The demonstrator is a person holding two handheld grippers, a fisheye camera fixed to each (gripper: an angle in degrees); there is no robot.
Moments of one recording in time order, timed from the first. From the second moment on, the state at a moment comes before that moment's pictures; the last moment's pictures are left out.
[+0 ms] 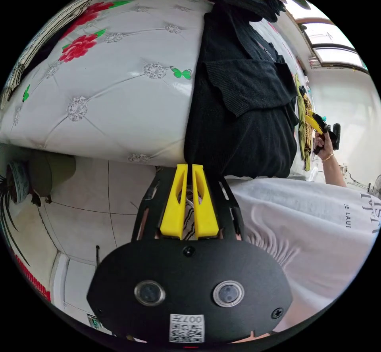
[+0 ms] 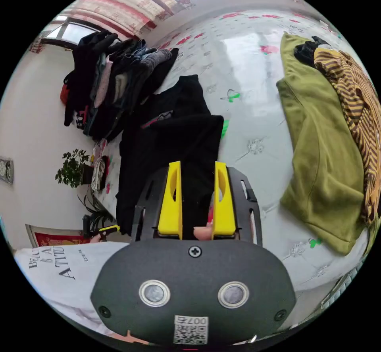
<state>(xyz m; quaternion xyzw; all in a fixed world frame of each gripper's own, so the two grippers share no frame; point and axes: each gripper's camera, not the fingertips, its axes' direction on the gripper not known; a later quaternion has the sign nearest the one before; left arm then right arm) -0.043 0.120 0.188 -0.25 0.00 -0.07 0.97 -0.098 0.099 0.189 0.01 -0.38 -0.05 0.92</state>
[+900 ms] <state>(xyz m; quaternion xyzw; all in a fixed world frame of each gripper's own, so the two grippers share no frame) -0.039 0.082 0.188 -0.29 0.04 -0.02 0.96 -0.188 -0.023 0.129 0.11 -0.20 -0.11 0.97</state>
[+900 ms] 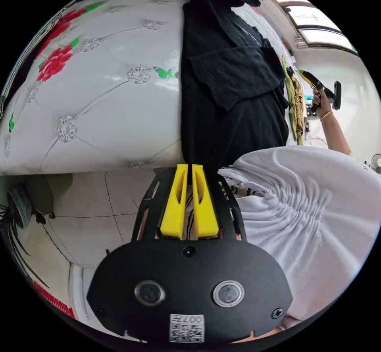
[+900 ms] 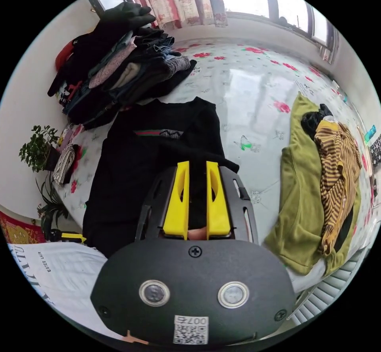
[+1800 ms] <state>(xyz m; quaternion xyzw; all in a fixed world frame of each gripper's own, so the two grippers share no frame) -0.027 0.055 0.212 -0.40 0.03 -0.04 0.91 -0.110 -0.160 0.207 0.06 -0.24 -0.01 0.97</state>
